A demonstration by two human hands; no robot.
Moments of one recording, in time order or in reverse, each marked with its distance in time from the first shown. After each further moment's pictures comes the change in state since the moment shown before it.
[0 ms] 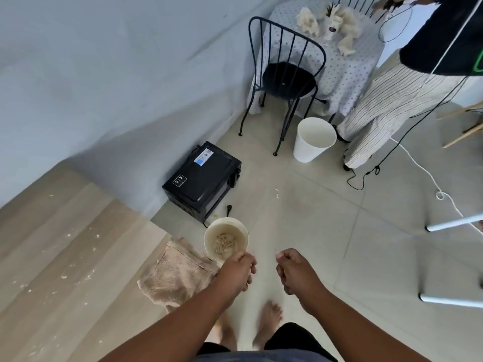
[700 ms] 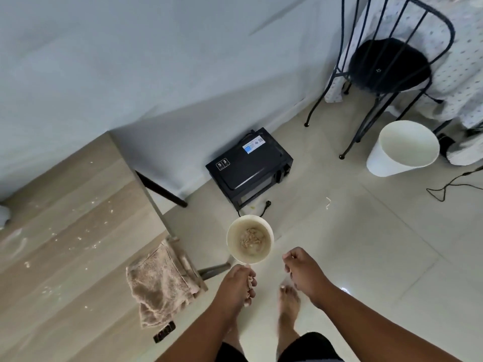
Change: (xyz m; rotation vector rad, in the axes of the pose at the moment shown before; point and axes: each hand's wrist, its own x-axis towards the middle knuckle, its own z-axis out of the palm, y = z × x) left_hand 0.059 0.019 0.057 -0.371 0.433 -0.207; right_hand 0.175 -0.048 -0.043 -0.383 -0.343 -0.008
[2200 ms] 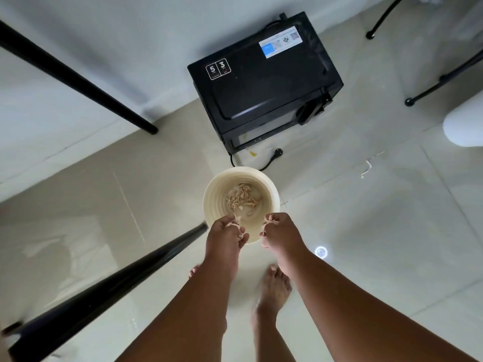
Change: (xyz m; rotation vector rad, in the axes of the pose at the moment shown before) left_hand 0.341 -0.103 0.048 -0.688 0.294 -0.160; right_hand 0.302 0.113 0.099 0.034 0.030 0.239
